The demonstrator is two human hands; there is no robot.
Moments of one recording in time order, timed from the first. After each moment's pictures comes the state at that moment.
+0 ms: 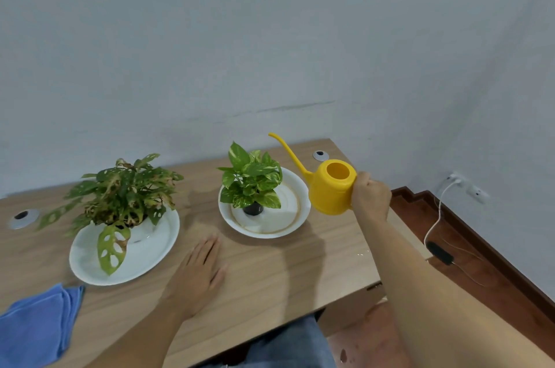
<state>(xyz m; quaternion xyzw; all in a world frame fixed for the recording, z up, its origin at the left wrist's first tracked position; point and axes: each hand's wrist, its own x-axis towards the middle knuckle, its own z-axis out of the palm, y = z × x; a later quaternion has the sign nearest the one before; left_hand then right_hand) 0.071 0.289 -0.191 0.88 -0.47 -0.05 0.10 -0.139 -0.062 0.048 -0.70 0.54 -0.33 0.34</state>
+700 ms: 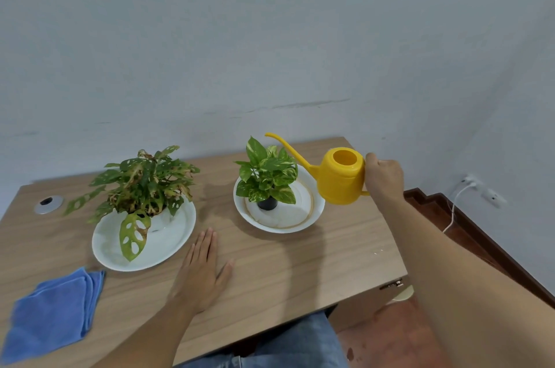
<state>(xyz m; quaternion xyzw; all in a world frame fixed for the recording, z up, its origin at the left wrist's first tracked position) 0.065 0.309 -0.197 0.91 -0.39 -0.03 0.10 -0.120 -0.063 0.085 -0.73 0.50 -0.30 0.35</state>
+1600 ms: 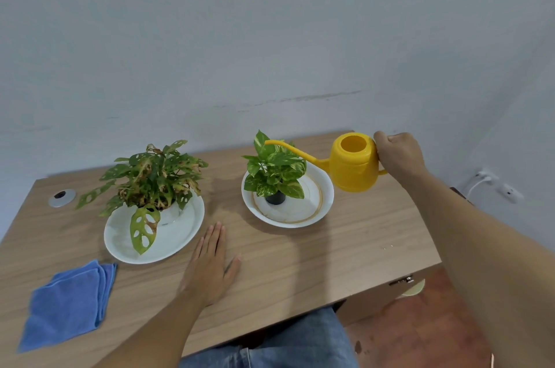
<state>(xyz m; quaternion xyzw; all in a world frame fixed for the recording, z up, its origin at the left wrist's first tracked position) 0.064 0.310 -0.194 0.91 -0.39 -0.03 0.09 -0.110 -0.093 0.110 -0.81 0.42 -0.26 0.31</state>
